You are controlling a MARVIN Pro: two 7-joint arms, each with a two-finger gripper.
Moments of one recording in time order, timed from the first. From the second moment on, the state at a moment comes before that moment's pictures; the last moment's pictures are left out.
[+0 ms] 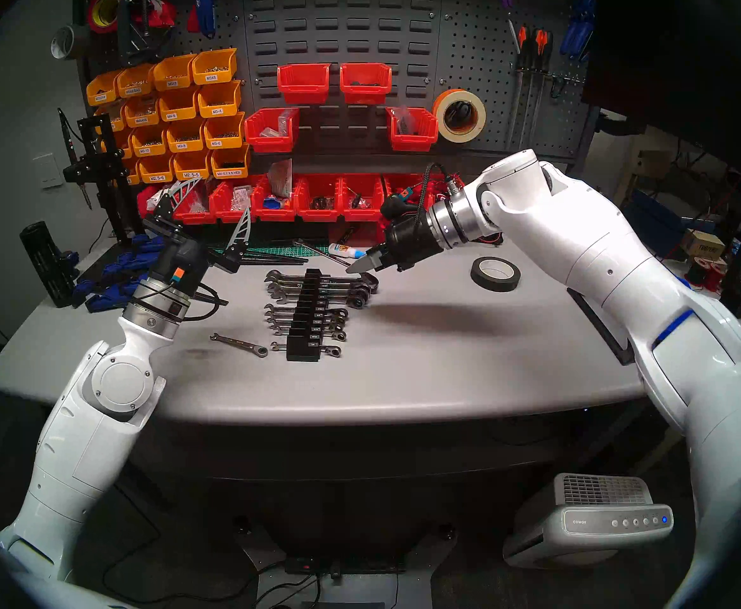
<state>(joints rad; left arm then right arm) 1.59 -1.05 -1.52 -1.87 0.32 -0.38 0.11 -0.39 -0.89 0.58 -1.22 0.76 0.72 1.11</state>
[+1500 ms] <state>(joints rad) 1.62 -0.86 -1.56 -2.10 0.35 -0.02 -0.29 -0.35 -0.92 0.53 -1.22 0.76 0.72 1.11</state>
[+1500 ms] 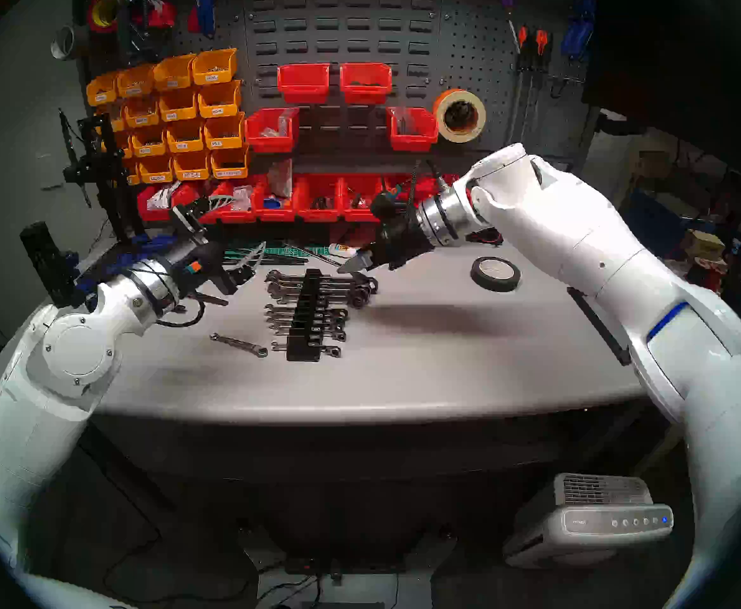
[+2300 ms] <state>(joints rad) 1.53 -0.87 -1.44 -2.05 0.54 0.08 -0.28 -0.30 -0.96 0.49 -1.22 0.76 0.74 1.09</state>
